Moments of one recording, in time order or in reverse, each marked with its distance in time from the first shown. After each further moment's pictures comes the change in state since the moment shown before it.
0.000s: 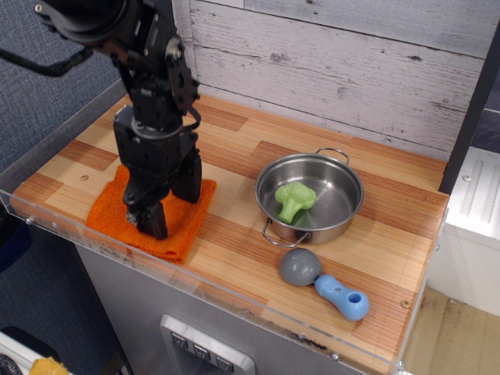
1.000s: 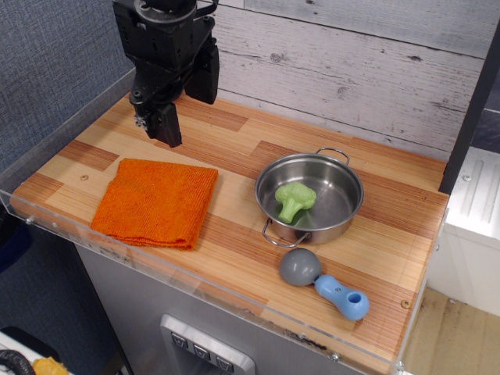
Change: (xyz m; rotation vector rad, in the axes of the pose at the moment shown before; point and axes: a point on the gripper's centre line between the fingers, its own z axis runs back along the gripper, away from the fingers) arm -0.004 -0.027 0.095 -0.194 -0.065 -0.004
